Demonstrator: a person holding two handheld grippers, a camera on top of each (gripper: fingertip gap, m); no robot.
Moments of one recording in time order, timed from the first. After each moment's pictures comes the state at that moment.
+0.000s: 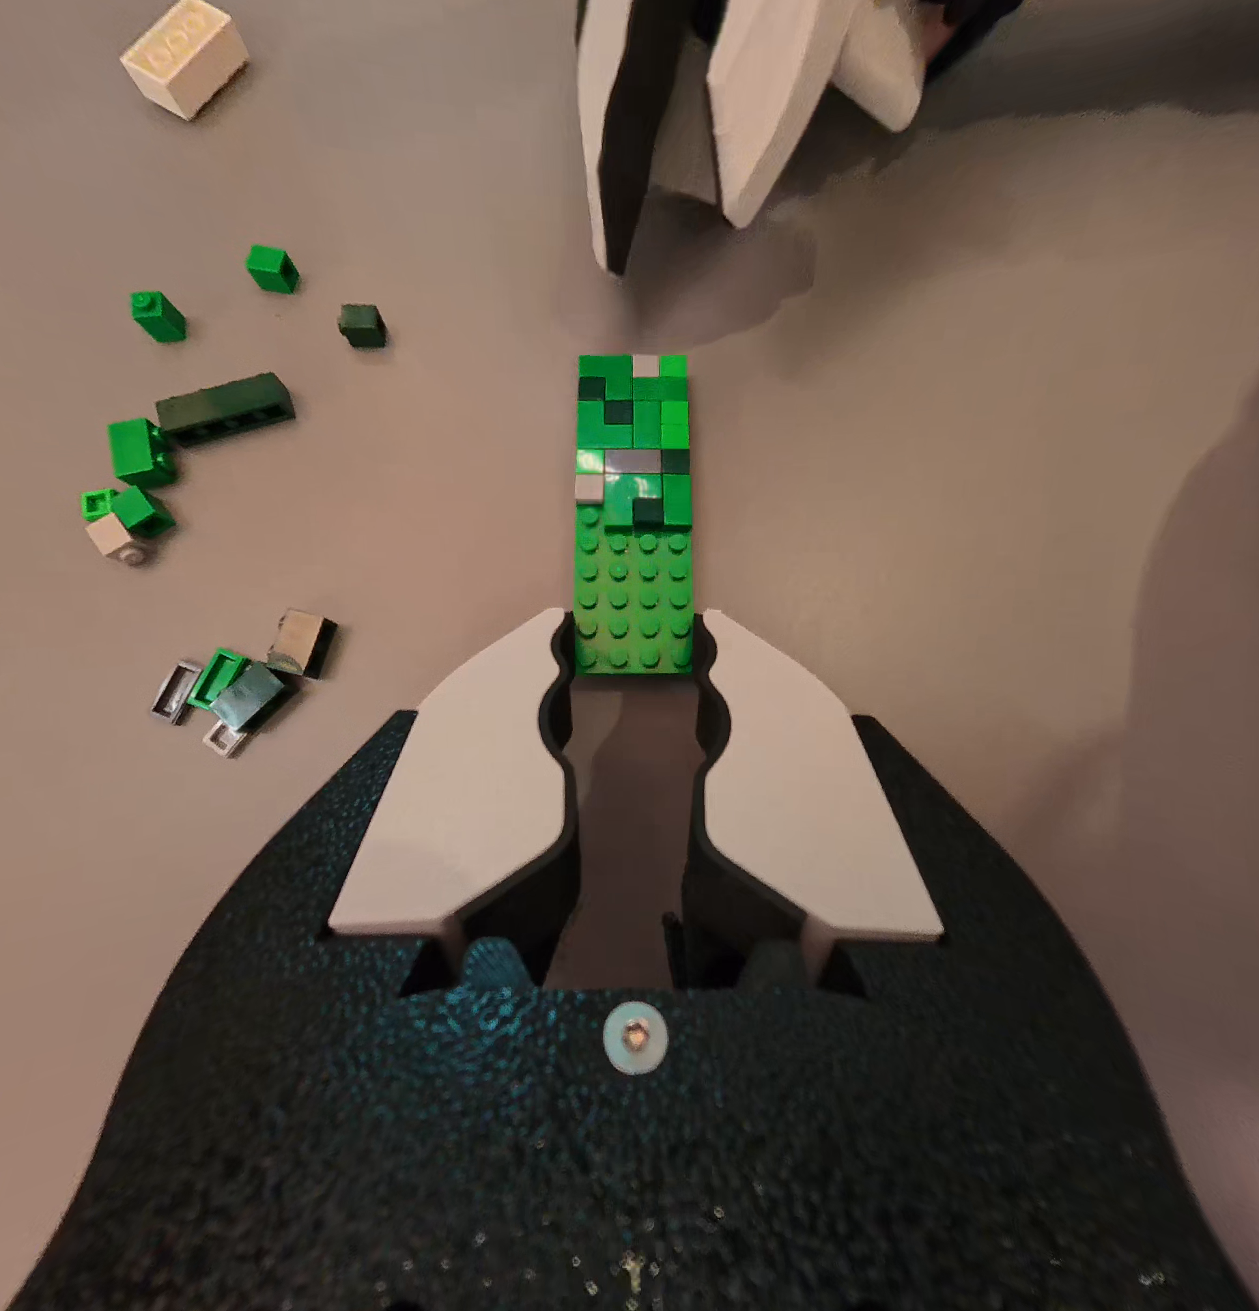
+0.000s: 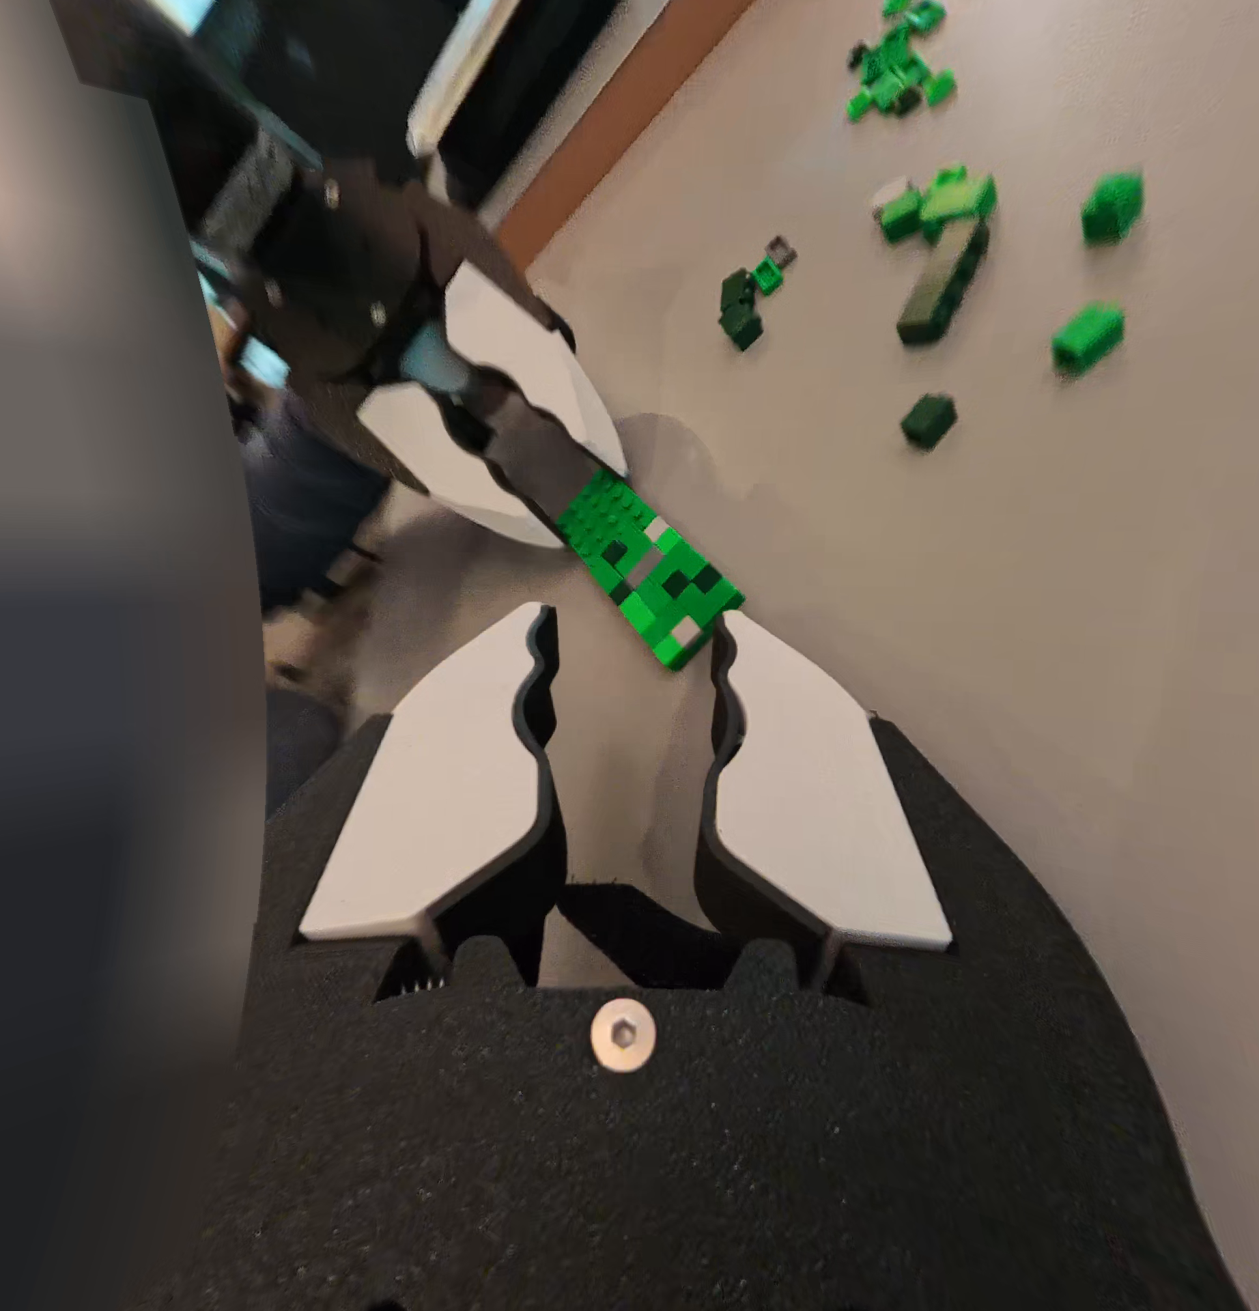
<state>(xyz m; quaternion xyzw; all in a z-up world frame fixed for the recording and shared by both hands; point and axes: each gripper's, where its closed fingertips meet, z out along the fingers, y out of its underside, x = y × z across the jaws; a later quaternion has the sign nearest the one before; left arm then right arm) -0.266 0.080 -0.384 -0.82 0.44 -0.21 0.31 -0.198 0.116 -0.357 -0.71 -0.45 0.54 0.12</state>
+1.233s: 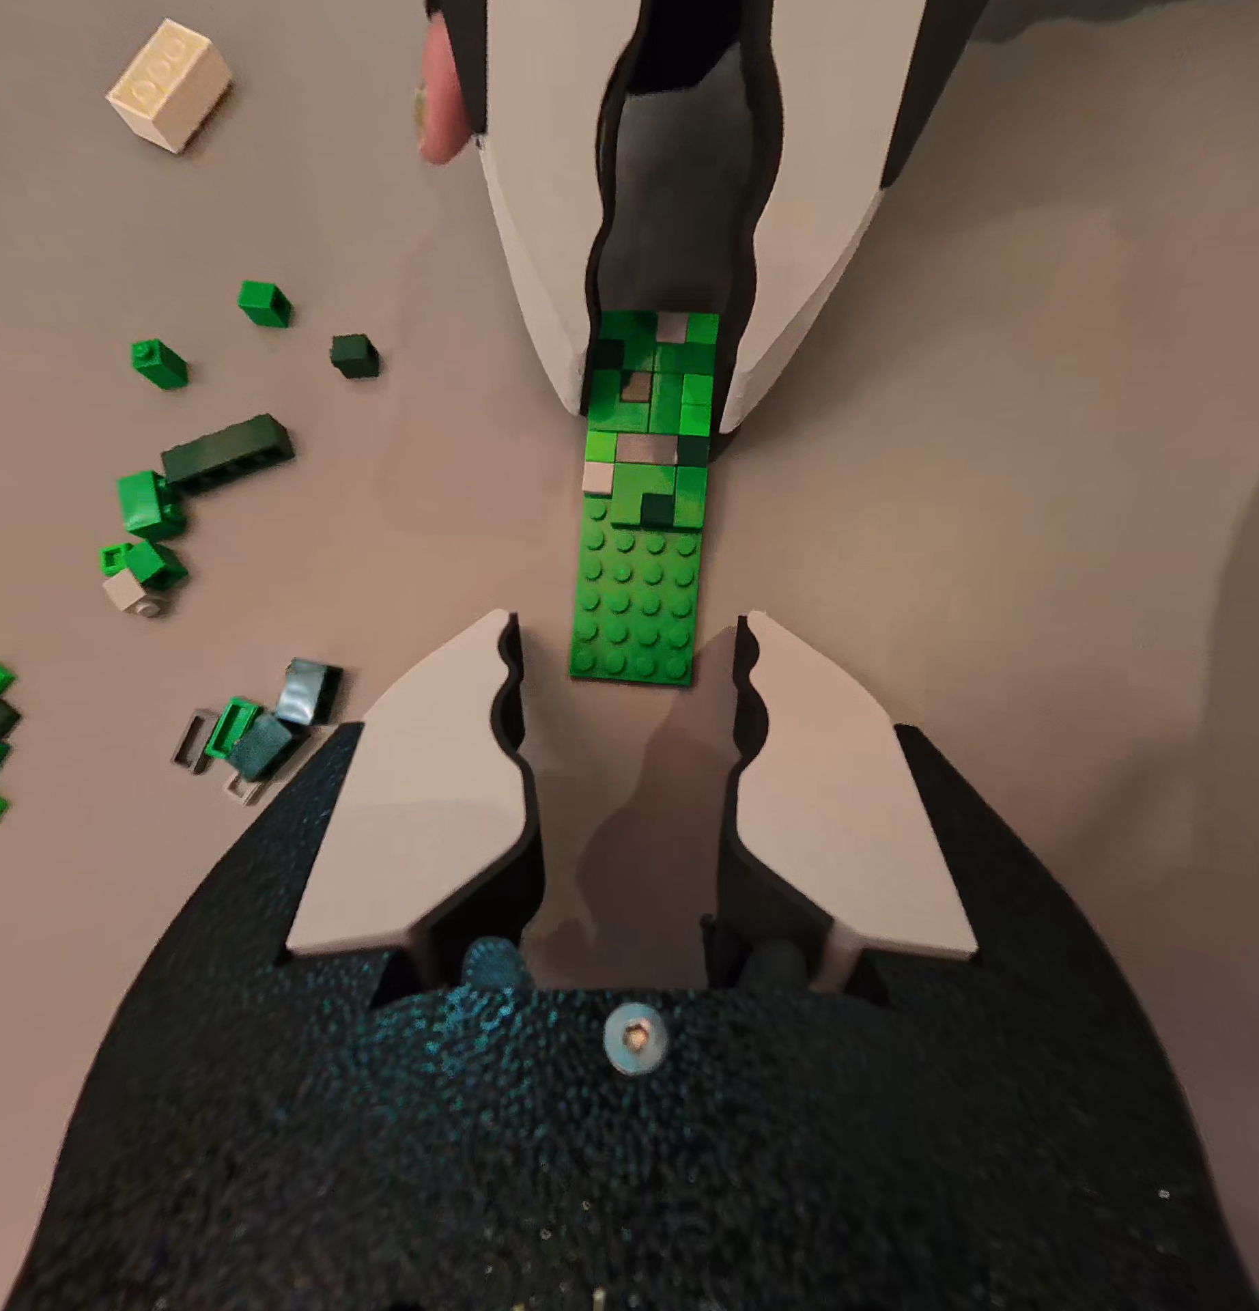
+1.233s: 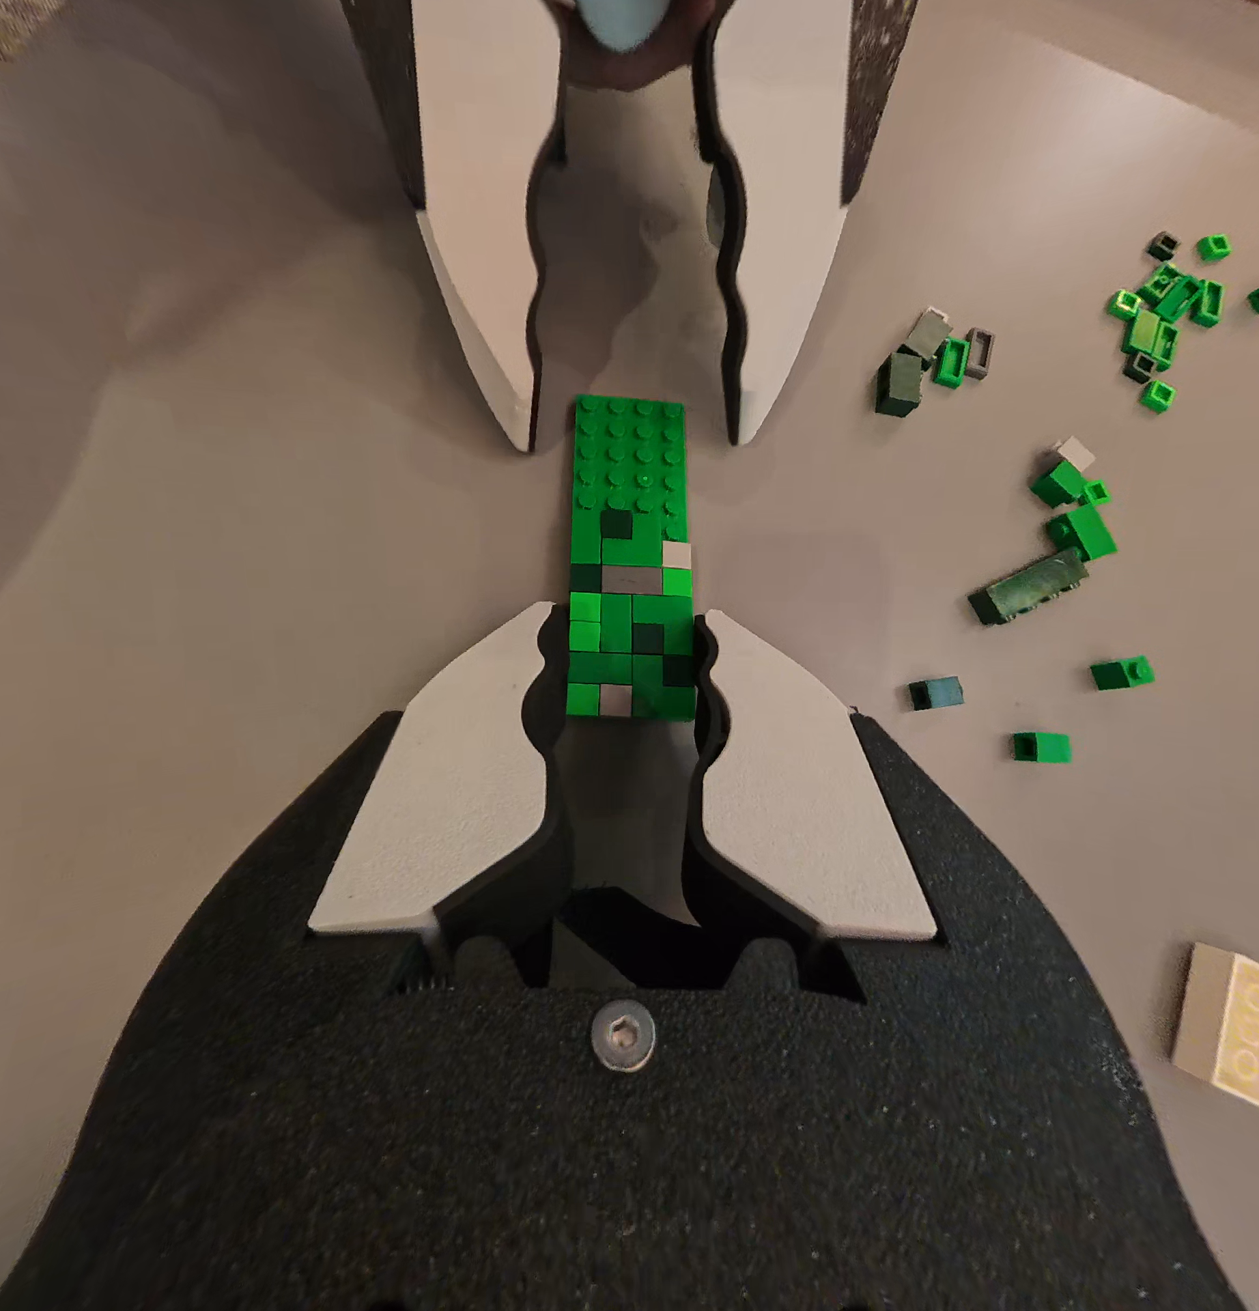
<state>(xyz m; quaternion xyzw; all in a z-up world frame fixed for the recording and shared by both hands) -0.258 0.087 -0.390 -0.81 0.47 -0.16 0.31 -0.217 0.106 -0.385 -0.48 -0.80 0.30 0.23</state>
